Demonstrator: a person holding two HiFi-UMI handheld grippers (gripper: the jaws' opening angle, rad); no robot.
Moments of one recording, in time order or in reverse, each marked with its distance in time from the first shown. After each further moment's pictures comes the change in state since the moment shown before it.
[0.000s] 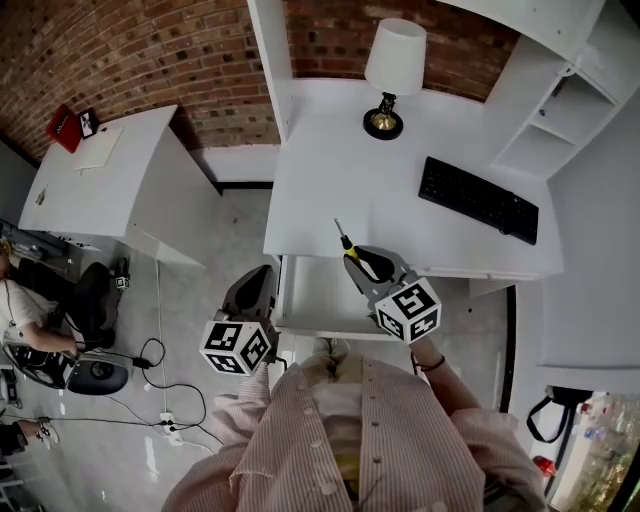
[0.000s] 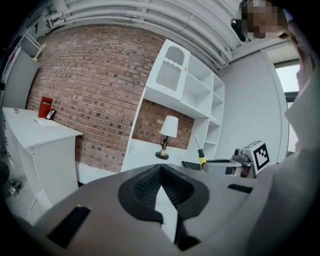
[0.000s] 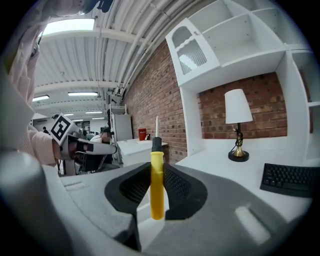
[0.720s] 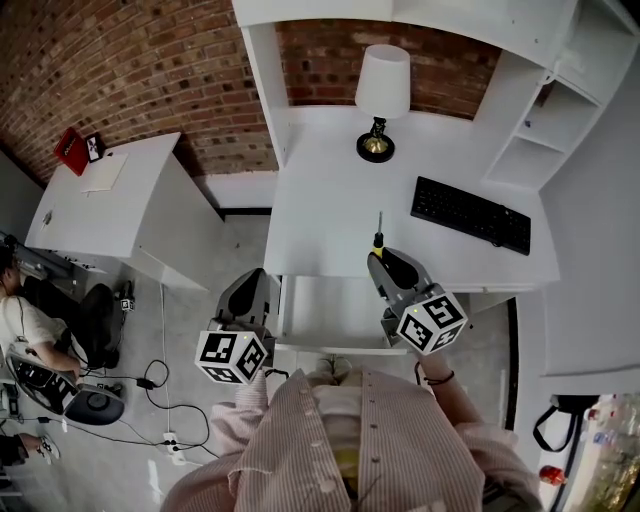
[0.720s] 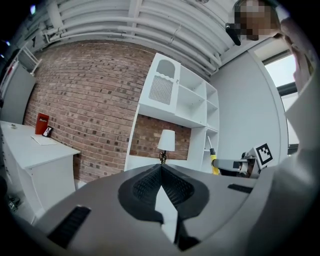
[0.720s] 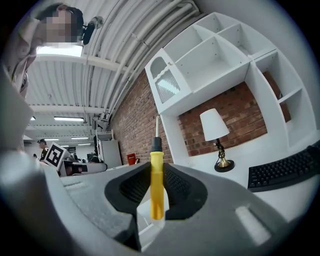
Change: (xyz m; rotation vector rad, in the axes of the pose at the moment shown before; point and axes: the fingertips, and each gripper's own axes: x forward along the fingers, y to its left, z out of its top) left arm -0.007 -0.021 0.059 0.083 -0.136 -0.002; right arm -0.062 -0.038 0.060 0.188 -0.278 -0.112
